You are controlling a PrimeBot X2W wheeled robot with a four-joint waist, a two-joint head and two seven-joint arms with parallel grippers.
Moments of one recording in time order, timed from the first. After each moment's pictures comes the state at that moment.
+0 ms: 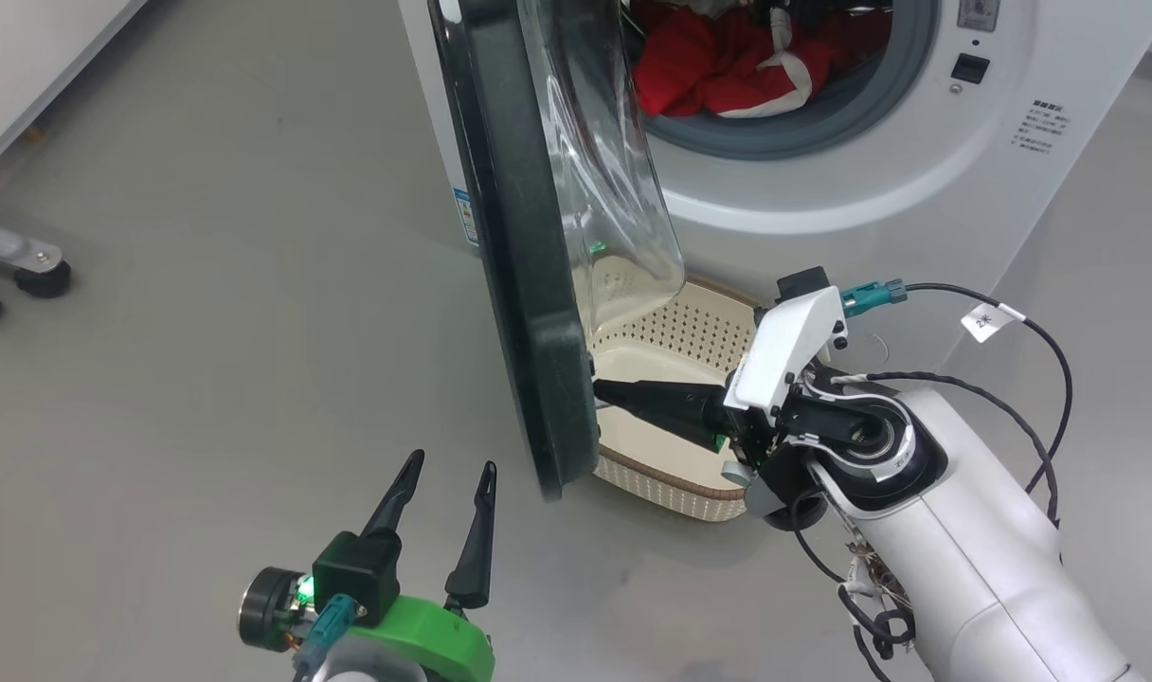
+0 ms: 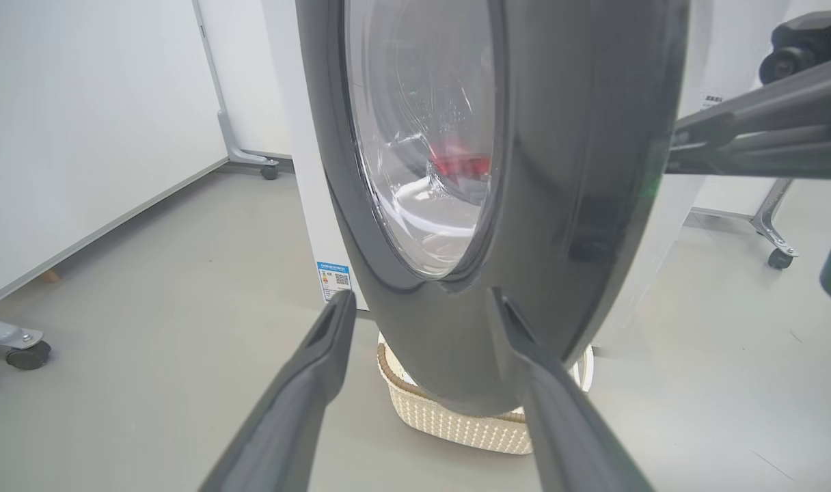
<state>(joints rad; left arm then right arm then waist) -0.11 0.04 -0.48 0.23 -0.40 0.12 -0.25 -0.52 -0.07 0.50 0.32 1.66 -0.12 0.72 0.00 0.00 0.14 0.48</state>
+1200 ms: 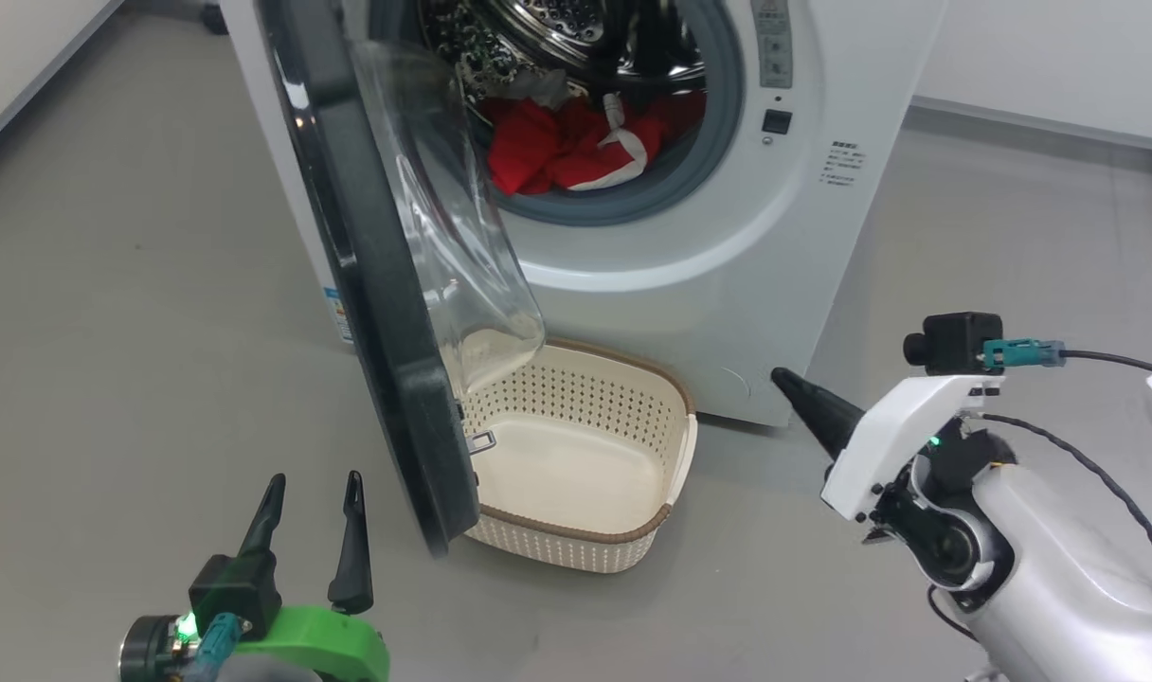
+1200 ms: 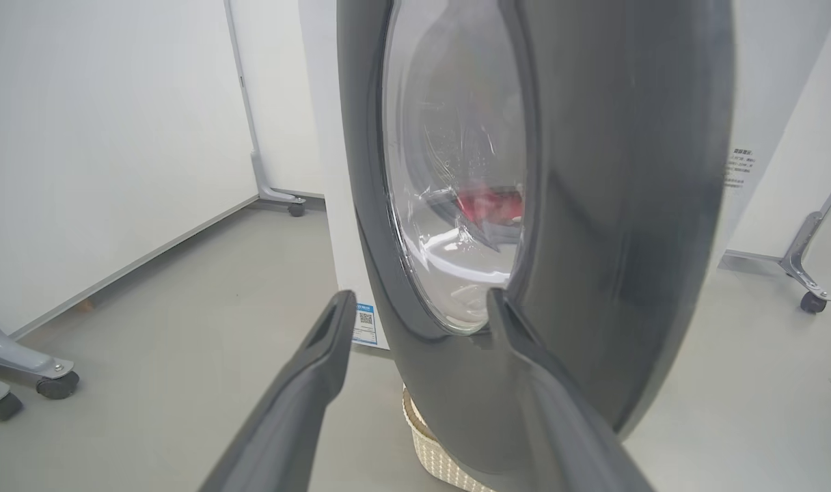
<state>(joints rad) -0.04 0.04 -0.24 0.25 -0.34 0.12 -0.25 -0.38 -0.30 0.61 0.27 1.17 0.07 0.25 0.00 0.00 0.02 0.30</state>
